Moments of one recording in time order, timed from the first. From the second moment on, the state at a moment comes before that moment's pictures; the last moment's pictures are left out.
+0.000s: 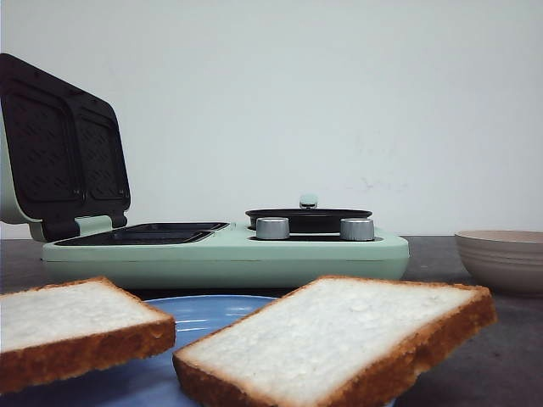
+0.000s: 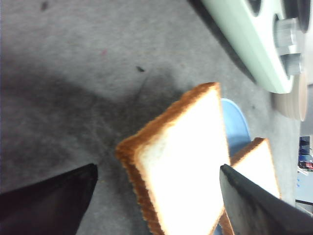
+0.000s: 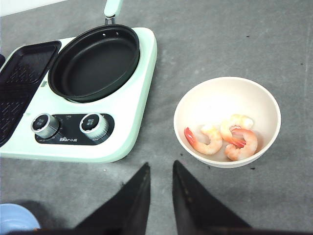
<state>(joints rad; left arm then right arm) -0.20 0.24 0.19 -0.64 0.50 -0.86 0.14 0.62 0.61 -0.51 -0.21 0.29</state>
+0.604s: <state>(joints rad) -0.25 0.45 0.12 -0.30 0.51 -0.91 0.14 0.62 0.61 -0.51 -0.22 0.29</state>
